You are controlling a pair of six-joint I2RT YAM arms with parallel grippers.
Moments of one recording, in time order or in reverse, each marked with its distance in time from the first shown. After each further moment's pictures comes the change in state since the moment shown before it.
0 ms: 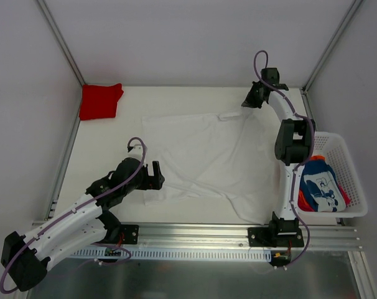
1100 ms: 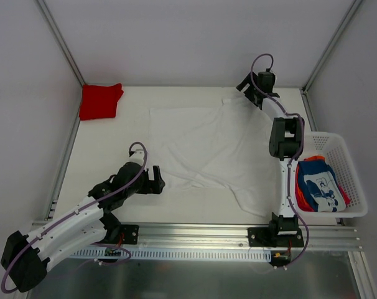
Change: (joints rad) left arm 0.000 -0.003 -0.091 0.056 0.031 -0.012; right arm 0.000 0.250 0.137 0.508 0.137 0.241
